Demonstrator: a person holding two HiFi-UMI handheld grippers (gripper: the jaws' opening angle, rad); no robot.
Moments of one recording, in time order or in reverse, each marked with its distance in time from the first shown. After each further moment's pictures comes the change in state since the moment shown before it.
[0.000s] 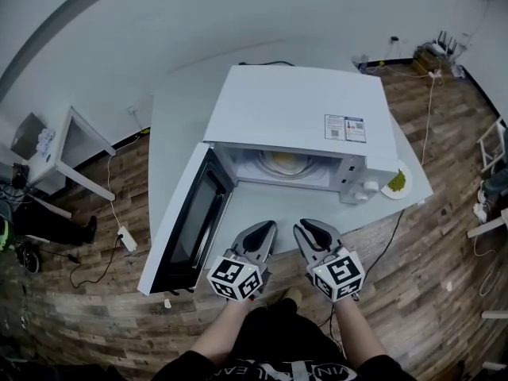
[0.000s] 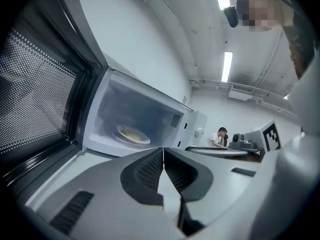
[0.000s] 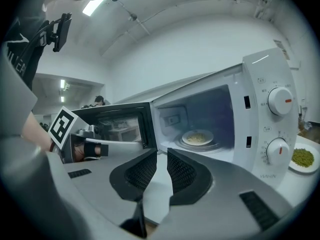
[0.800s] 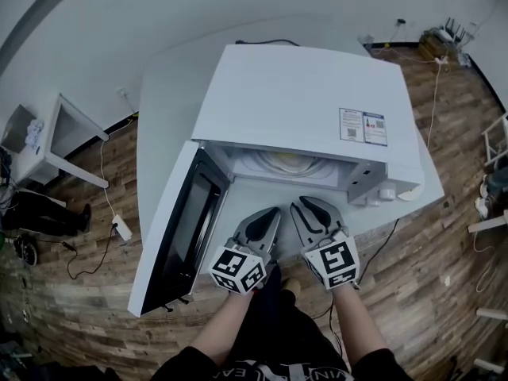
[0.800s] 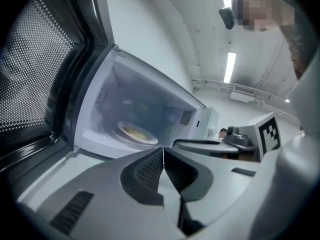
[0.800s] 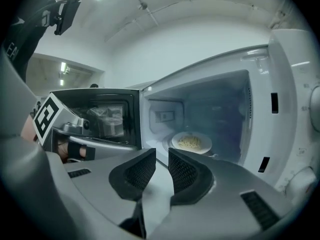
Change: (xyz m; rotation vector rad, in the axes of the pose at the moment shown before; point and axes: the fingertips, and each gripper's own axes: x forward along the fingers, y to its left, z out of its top) left arm 0.047 0.034 -0.005 -0.022 0.003 -0.009; right arm 0.064 -0.041 0.004 -0.128 0.051 -0.063
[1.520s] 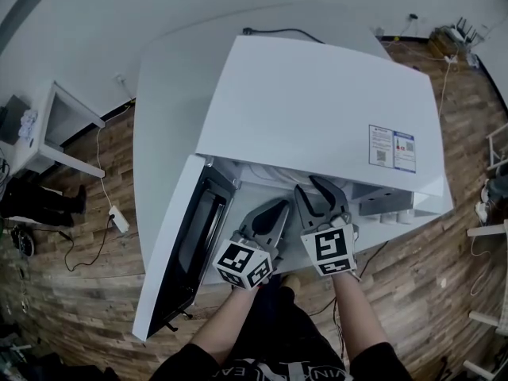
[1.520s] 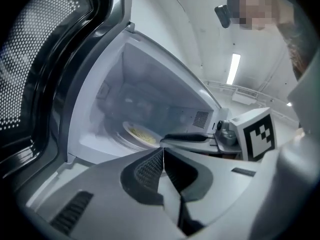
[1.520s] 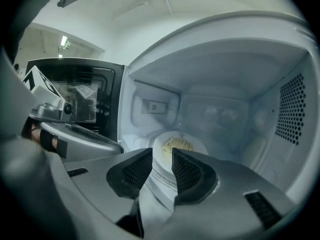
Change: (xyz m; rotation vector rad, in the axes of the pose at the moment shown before) left arm 0.036 0.039 0.007 -0.033 0.005 -0.002; right arm 0.071 -0.042 0.003 -0.169 0.109 -0.106
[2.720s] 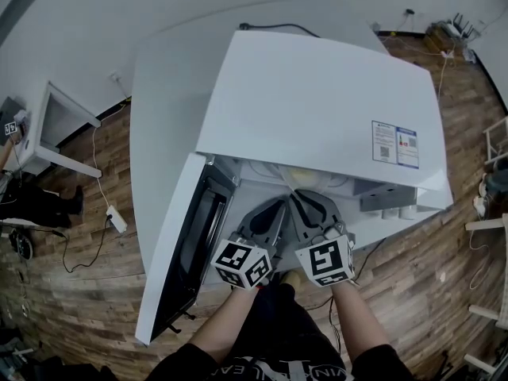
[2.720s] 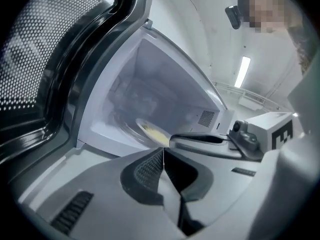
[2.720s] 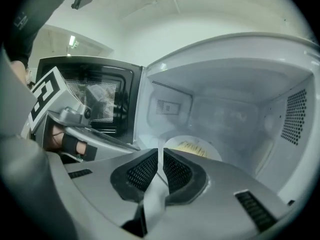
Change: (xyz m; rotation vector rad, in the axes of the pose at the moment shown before) left arm -0.008 0.012 -0.013 -0.093 0.041 0.037; right arm -0.012 0.038 -0.002 -0.034 0.004 0.075
